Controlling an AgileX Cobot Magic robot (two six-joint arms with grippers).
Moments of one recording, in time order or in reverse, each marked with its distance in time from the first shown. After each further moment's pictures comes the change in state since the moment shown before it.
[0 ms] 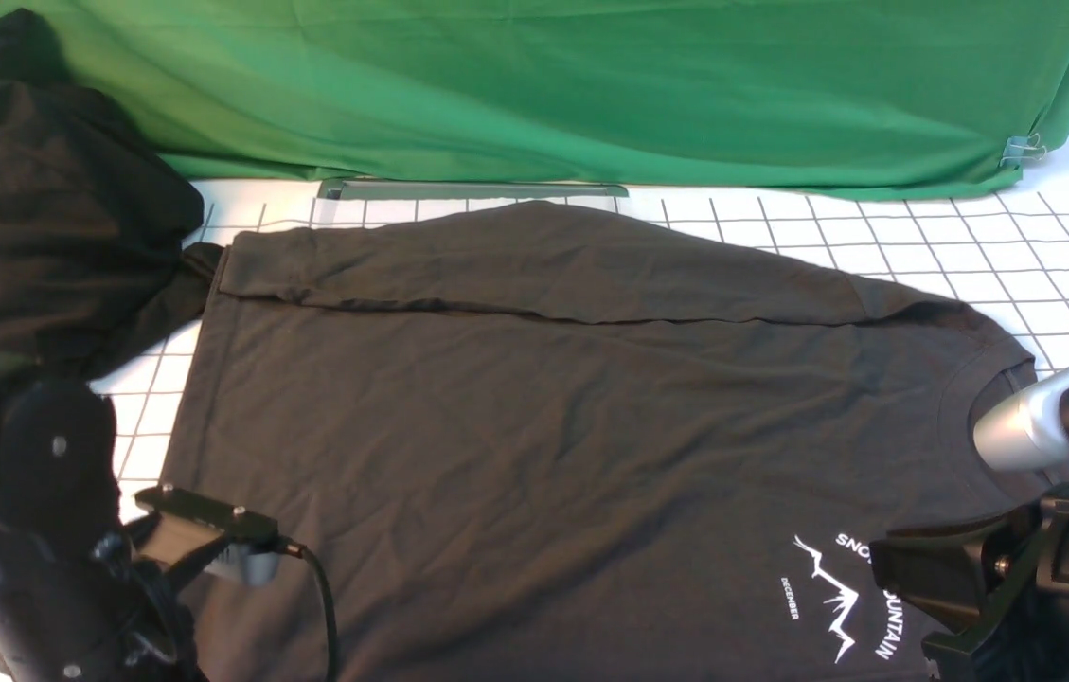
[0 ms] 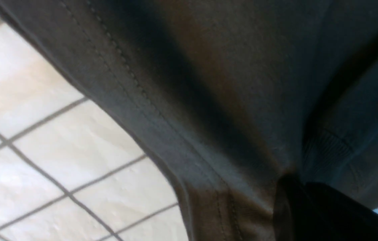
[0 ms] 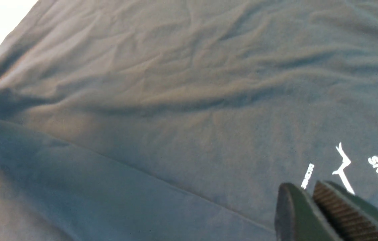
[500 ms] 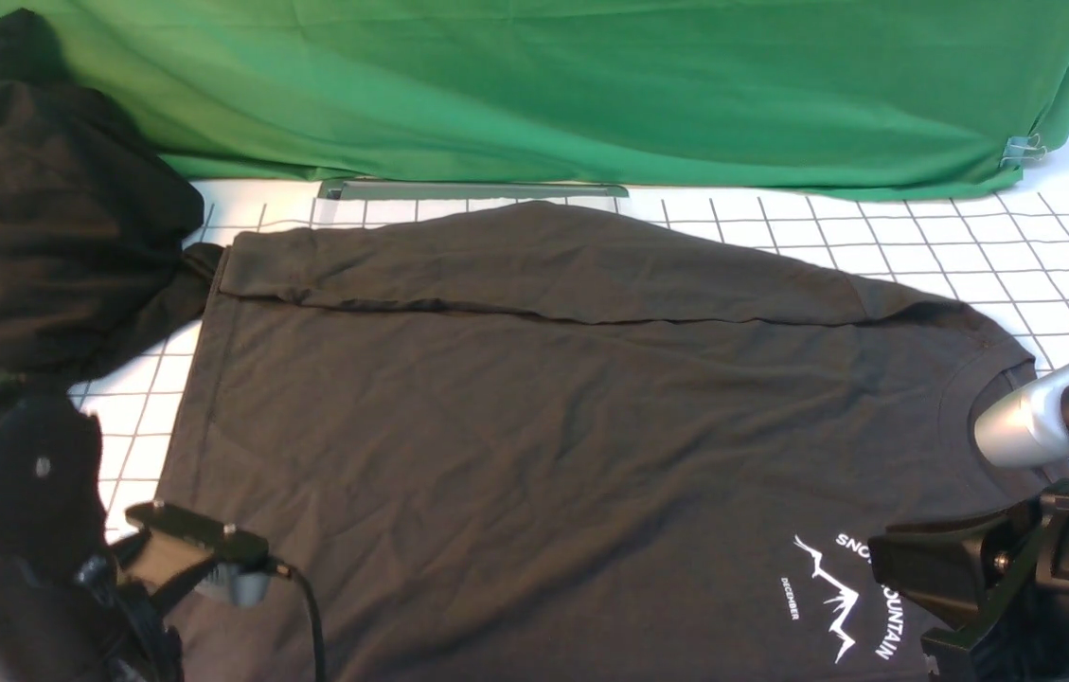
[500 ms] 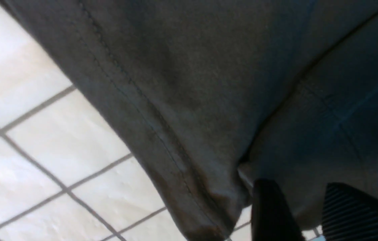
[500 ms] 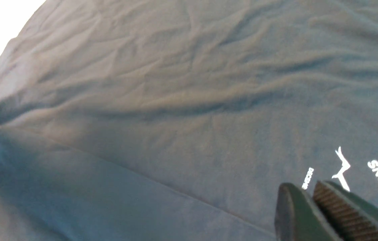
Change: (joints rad) right arm 0.000 0.000 0.000 0.000 -0.010 0.000; left arm 0.000 -0.026 0.080 0.007 -0.063 0.031
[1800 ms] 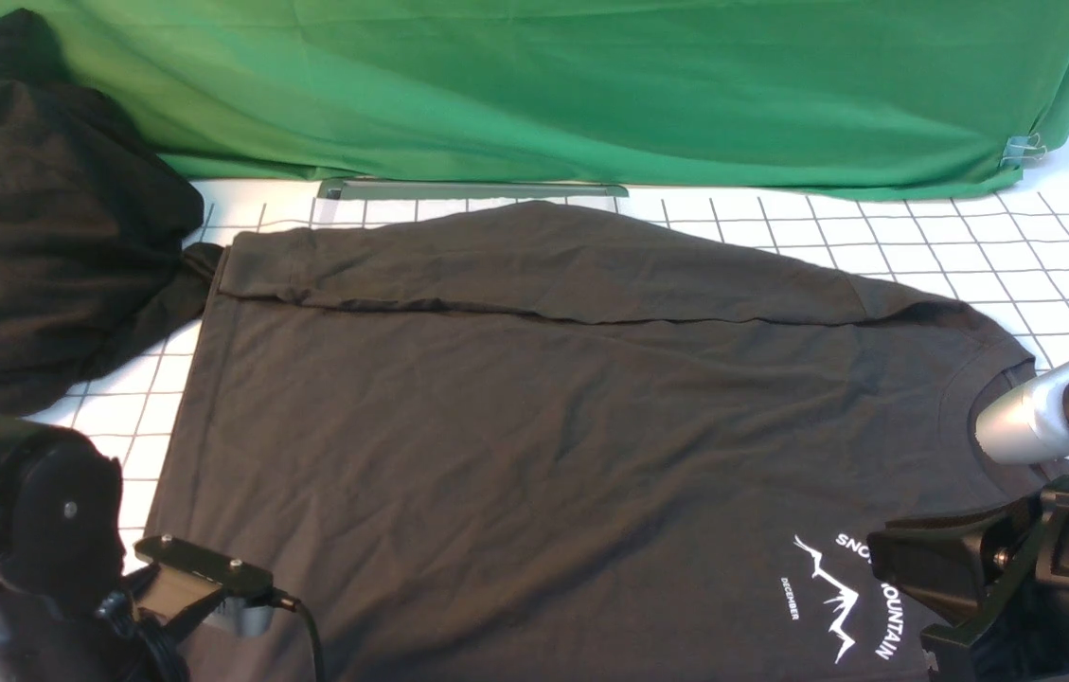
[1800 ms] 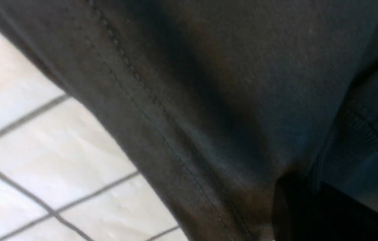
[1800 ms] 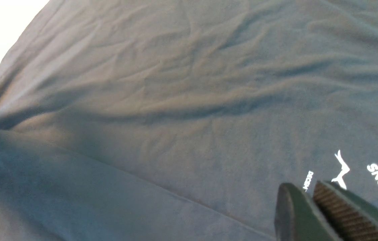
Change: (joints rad) right arm 0.000 0.000 0.000 0.000 -0.009 0.000; left arm 0.000 0.063 0.030 -0.007 -0.053 -0.012
